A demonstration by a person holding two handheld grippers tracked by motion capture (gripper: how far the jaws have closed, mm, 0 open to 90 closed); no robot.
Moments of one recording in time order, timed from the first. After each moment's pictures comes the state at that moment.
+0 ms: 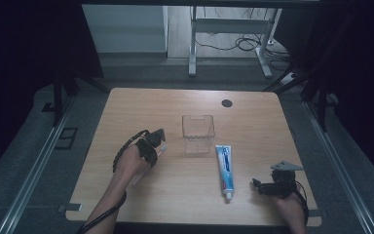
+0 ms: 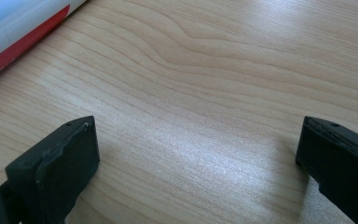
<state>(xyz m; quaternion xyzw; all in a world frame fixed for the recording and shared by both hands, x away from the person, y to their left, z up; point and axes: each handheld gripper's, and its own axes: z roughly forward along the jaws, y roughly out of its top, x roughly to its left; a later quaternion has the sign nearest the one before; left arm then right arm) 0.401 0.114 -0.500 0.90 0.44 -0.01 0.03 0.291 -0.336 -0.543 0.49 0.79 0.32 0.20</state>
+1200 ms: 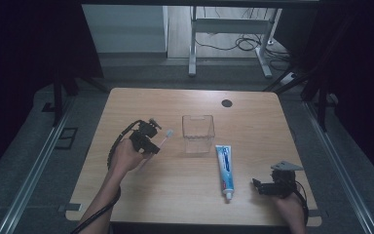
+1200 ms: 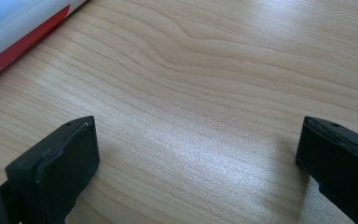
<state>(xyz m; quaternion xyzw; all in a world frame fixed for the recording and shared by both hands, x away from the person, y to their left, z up) 0.392 0.129 -0.449 0.89 0.42 0.03 0.20 0.291 -0.336 -0.543 0.49 0.79 0.32 0.20</state>
